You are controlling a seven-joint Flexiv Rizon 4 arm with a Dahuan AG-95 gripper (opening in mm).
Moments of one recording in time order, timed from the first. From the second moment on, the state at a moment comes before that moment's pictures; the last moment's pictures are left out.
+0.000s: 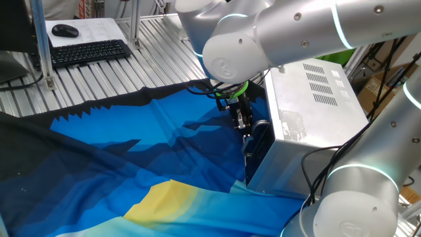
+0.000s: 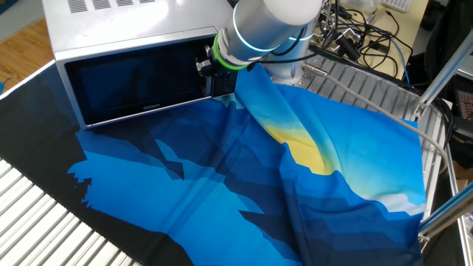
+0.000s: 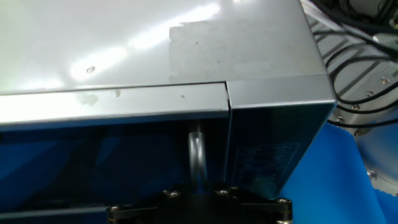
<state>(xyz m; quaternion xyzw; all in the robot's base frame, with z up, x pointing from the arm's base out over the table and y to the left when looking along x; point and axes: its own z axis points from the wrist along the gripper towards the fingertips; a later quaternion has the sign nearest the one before) 0.338 -0.103 0.155 0.86 0.42 -0.25 0.15</state>
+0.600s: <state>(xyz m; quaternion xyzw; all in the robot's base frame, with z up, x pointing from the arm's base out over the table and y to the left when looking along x) 0.338 -0.105 0.152 0.86 0.41 -0.25 0.15</state>
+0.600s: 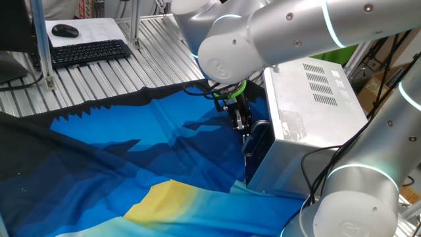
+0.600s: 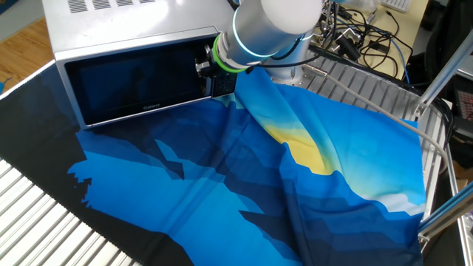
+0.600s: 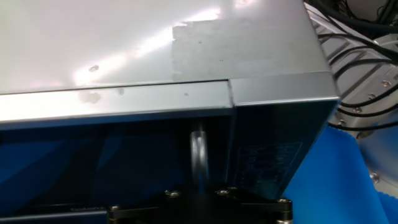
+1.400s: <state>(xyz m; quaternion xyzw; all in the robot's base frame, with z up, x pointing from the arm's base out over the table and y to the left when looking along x) 0.342 -0.099 0.152 0.87 0.40 -0.25 0.15</state>
